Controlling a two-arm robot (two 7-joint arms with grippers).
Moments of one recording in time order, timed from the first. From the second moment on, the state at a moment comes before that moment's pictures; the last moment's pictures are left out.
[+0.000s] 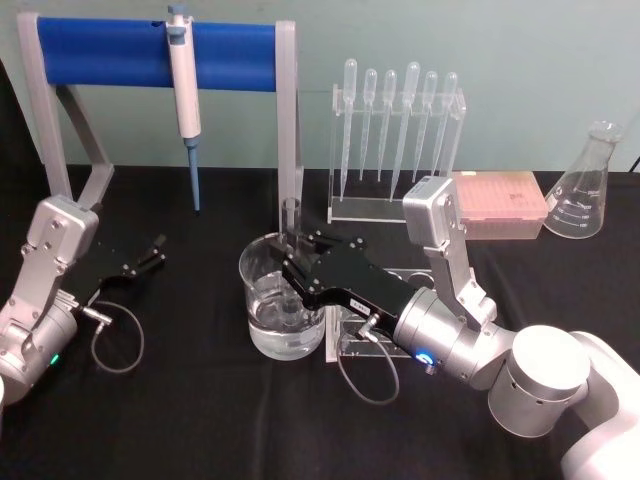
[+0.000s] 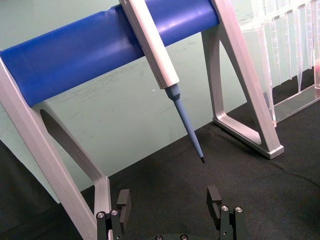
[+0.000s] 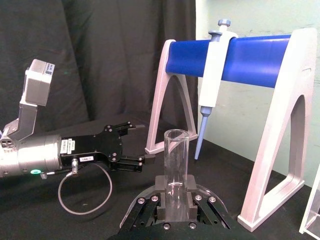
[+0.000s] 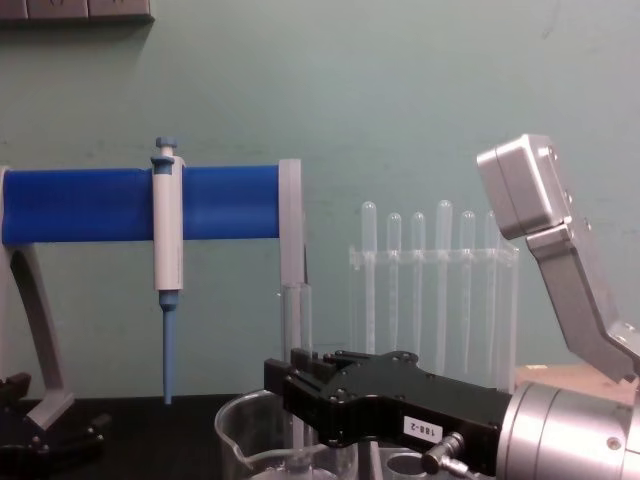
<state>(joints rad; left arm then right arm) -0.20 0.60 0.45 -1.41 -0.25 -0.12 0.03 0.31 0.27 -0.53 -1.41 0.37 -0.07 0.47</state>
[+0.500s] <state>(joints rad) -0.20 0.60 0.45 -1.41 -0.25 -0.12 0.03 0.31 0.27 -0.53 -1.41 0.37 -0.07 0.47</state>
